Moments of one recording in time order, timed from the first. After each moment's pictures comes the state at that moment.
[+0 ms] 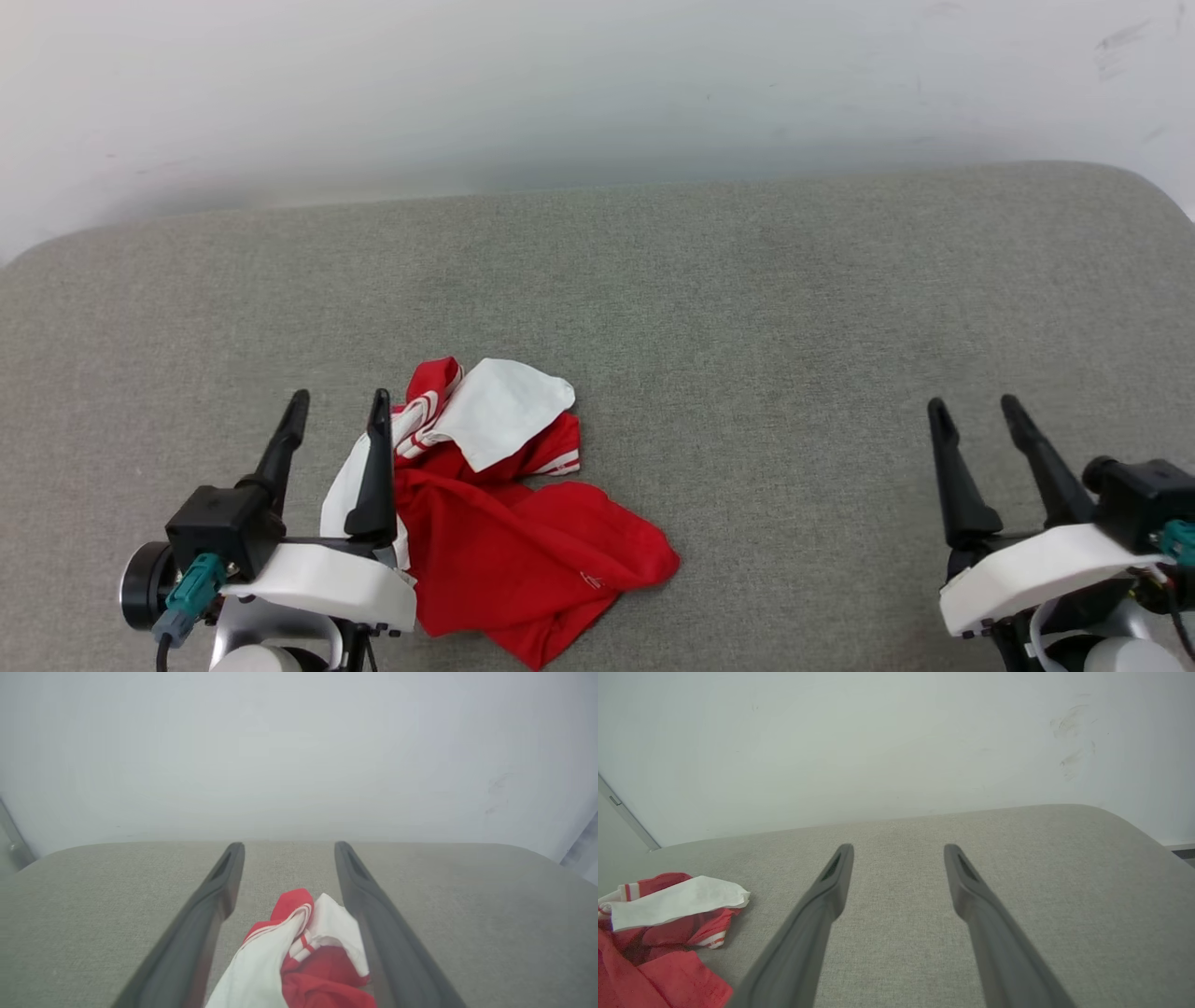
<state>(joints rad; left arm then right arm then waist) -0.08 0.41 -0.37 -0.11 -0.51 0.31 -0.19 -0.02 -0.05 -0.04 -0.07 0.22 0.13 0.01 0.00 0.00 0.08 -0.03</state>
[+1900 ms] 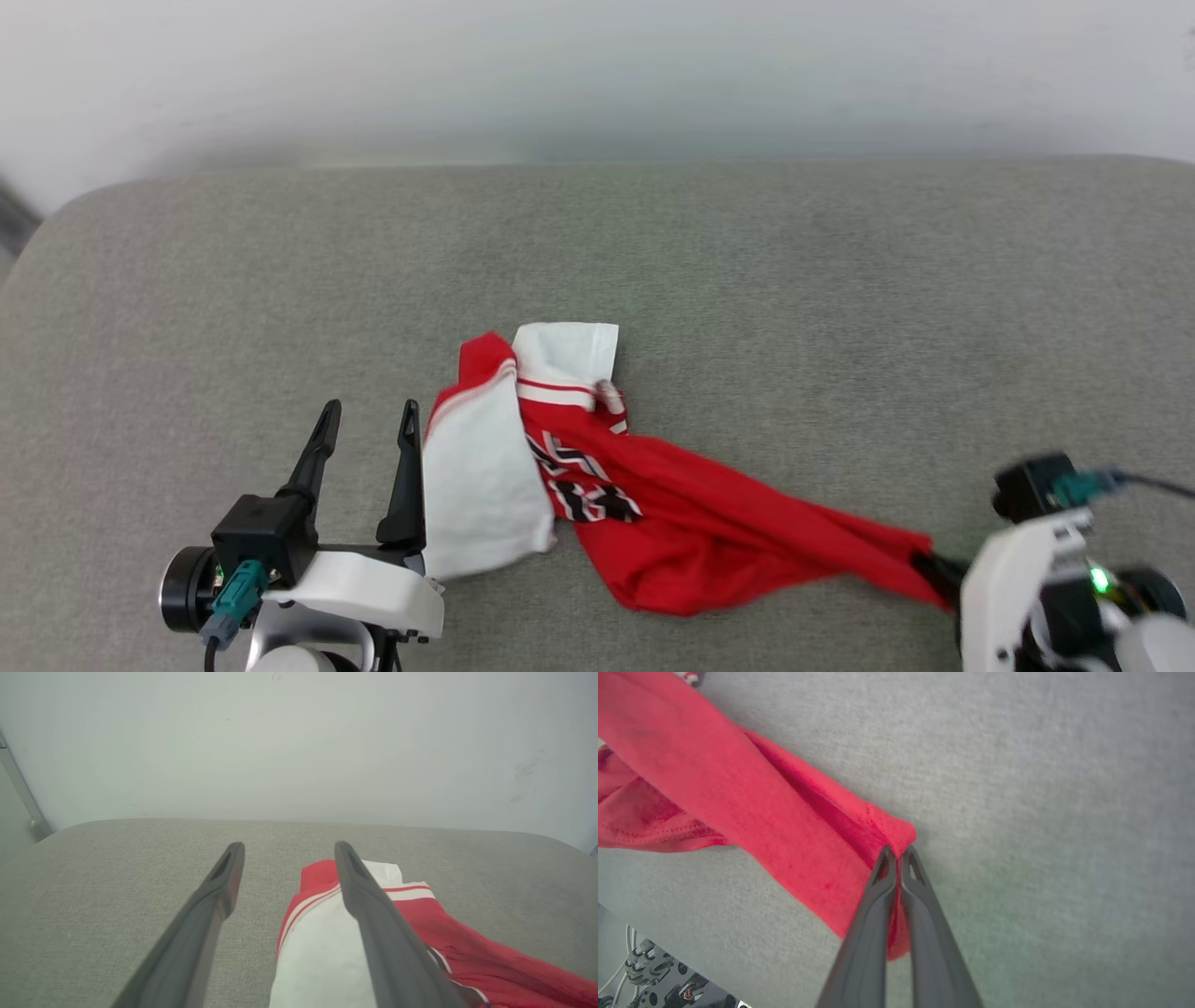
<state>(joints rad) -0.09 0.33 -0.36 -0.01 -0.45 0.26 -0.25 -0.17 -0.38 0.27 0.20 0.58 0.13 0.56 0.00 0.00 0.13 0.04</state>
